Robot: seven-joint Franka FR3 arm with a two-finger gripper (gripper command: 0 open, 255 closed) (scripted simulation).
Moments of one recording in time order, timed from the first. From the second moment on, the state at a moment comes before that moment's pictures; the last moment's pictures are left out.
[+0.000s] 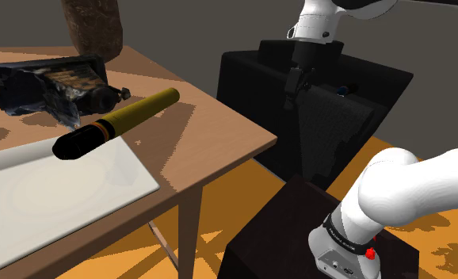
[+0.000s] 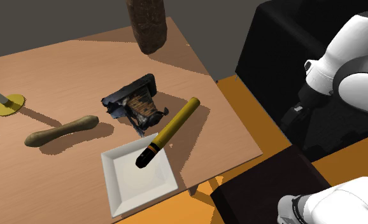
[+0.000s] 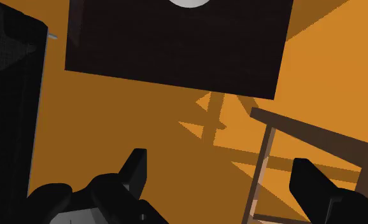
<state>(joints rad) -0.01 -0.75 -0.01 -2.36 0.10 1.48 -0.12</state>
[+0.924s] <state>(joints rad) -0.05 -0.75 0.31 -2.30 0.37 1.52 0.51</state>
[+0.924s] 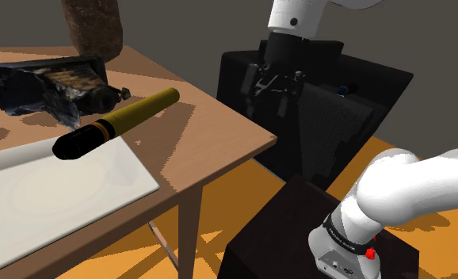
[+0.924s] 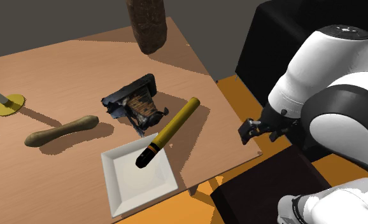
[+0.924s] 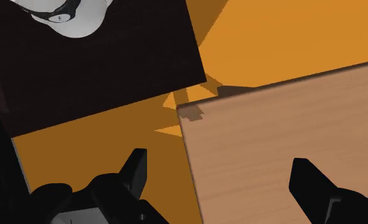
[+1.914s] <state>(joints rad) -0.24 -0.36 0.77 -1.89 0.40 1.68 1.33</state>
